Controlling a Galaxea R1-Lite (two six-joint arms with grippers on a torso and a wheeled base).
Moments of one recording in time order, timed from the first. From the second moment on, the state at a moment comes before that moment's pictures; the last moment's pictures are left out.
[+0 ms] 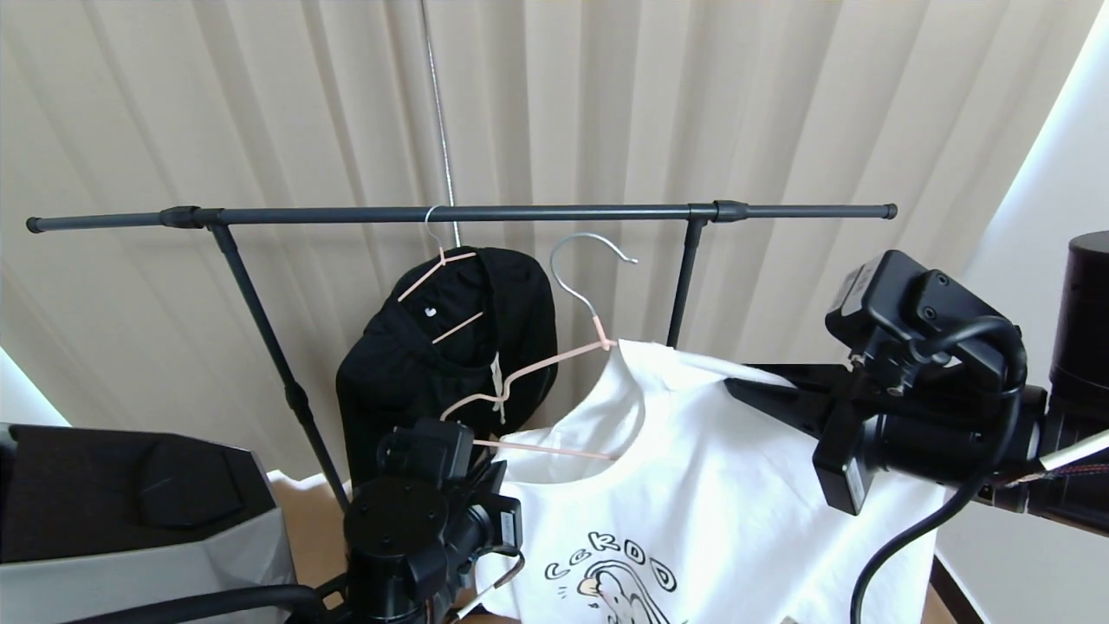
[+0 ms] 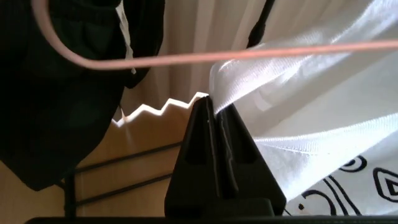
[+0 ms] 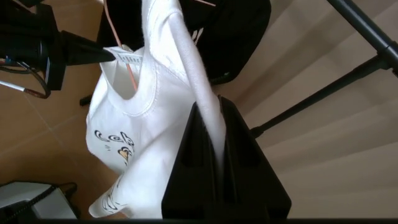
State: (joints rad) left arm -0.78 2.10 -0.35 -1.51 0.48 -0.16; right arm 0.68 1.39 -0.76 -0.30 0.00 -0.37
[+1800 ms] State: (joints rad) left arm -0.62 1.95 -0.44 -1.35 0.45 -0.01; right arm 0.55 1.27 -0.56 -0.35 0.06 -0.46
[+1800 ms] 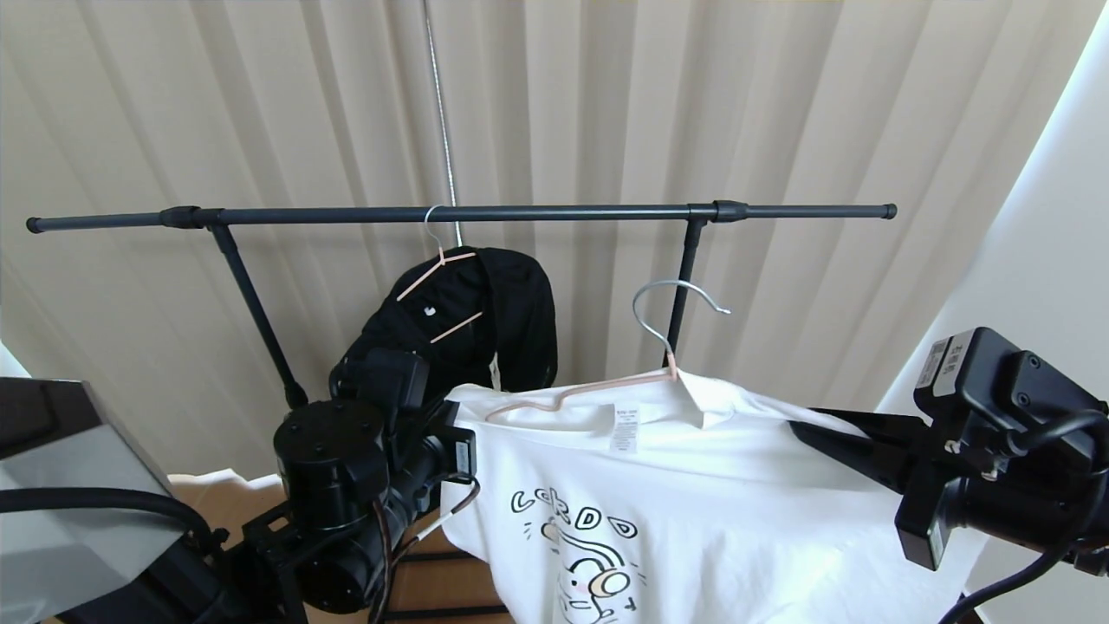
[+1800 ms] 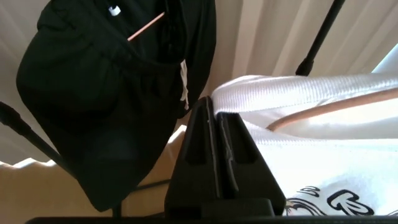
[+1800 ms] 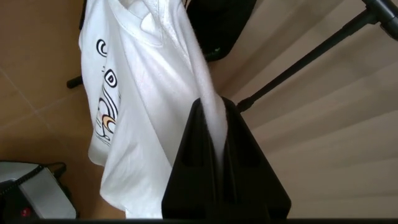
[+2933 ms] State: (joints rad) left arm -0.75 1.74 -0.71 -0.92 0.44 0.01; right arm 0.59 1.47 -0.53 -0.74 0.02 -0.10
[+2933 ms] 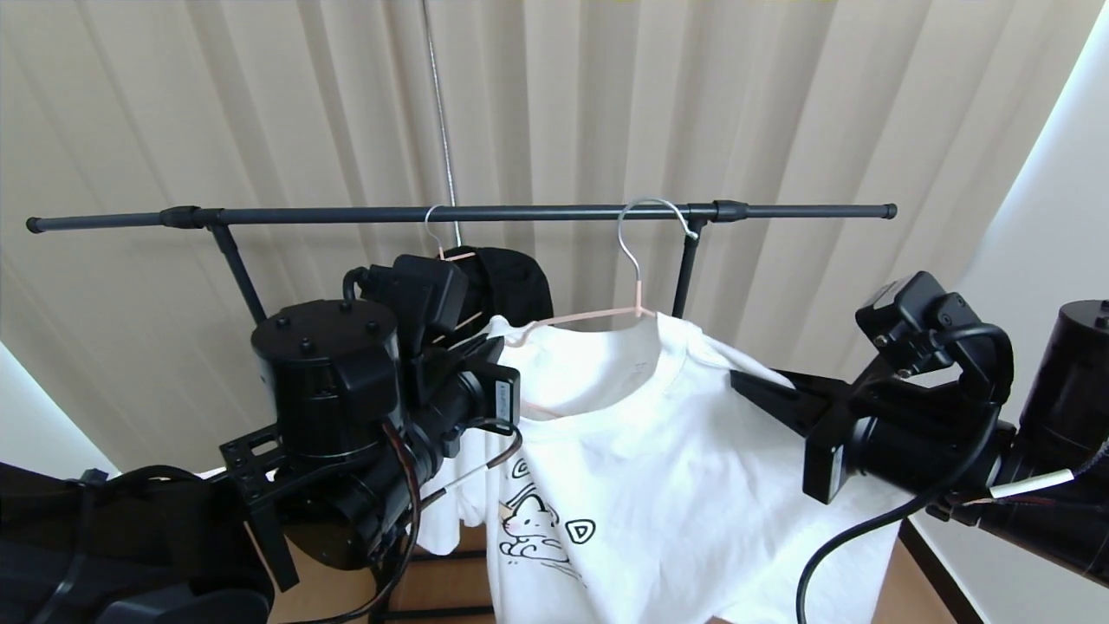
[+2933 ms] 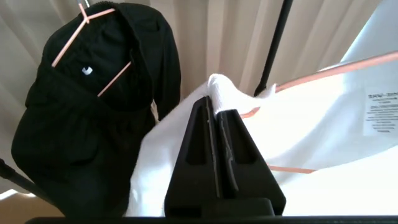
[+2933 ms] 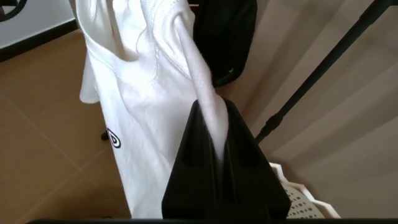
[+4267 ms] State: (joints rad) left arm -0.89 1.73 -0.97 -0.73 0.44 -0.01; right arm 0.68 1.70 -0.53 -1.08 -0.07 0.05
